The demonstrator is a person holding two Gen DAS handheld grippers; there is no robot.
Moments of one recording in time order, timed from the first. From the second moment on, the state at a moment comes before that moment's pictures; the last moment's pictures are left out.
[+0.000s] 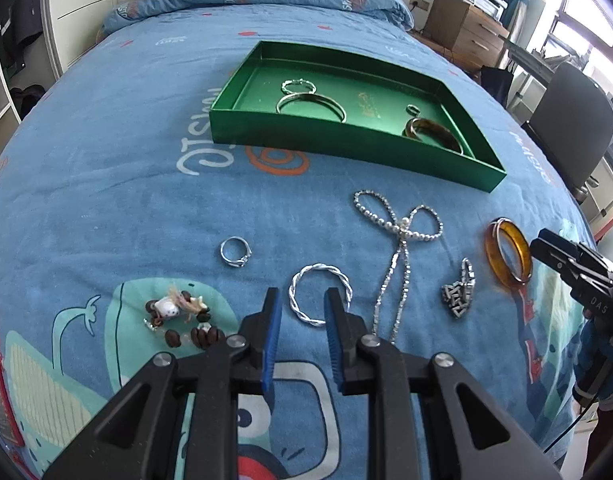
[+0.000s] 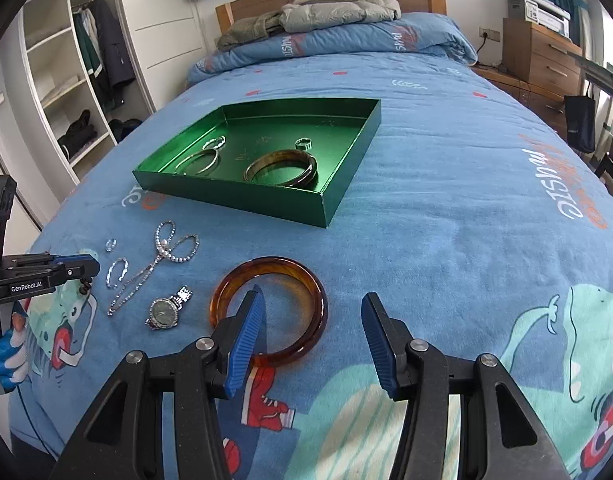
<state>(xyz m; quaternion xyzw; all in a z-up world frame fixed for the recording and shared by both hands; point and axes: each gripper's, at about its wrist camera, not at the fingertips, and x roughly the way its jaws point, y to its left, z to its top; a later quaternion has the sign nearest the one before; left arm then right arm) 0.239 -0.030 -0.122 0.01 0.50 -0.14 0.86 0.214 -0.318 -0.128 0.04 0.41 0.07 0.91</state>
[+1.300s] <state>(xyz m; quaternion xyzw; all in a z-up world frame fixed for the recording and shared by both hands) 0.247 -0.075 -0.147 0.11 0.50 -0.12 0.85 0.252 -0.305 -0.152 -0.03 0.47 0.10 0.88</state>
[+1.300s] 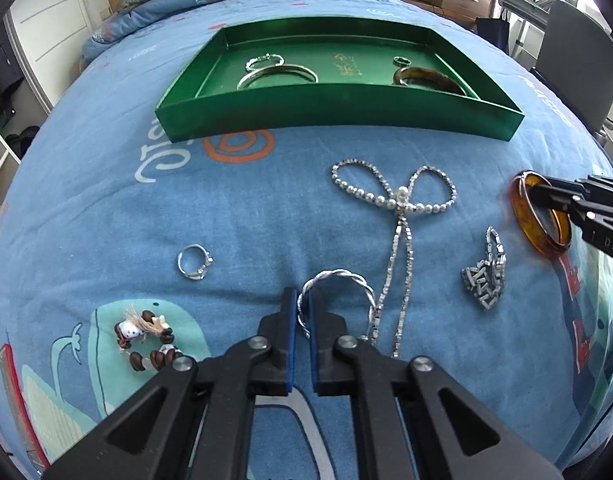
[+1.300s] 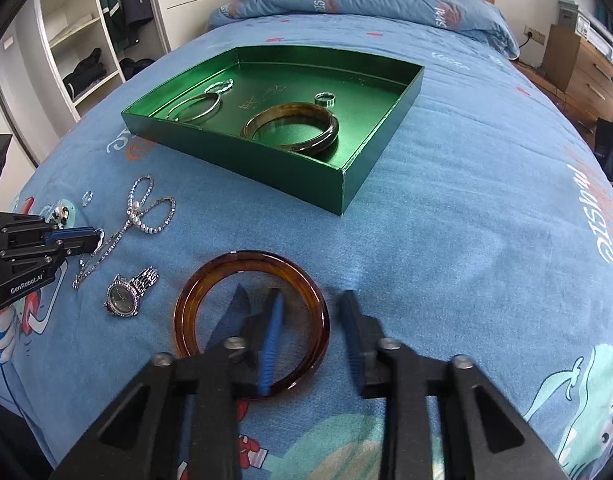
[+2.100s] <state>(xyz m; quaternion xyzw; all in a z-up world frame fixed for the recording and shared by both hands) 0.231 -0.045 -0.048 0.06 0.41 -0.10 0.90 0.196 -0.310 -0.067 0.00 0.36 0.05 0.93</state>
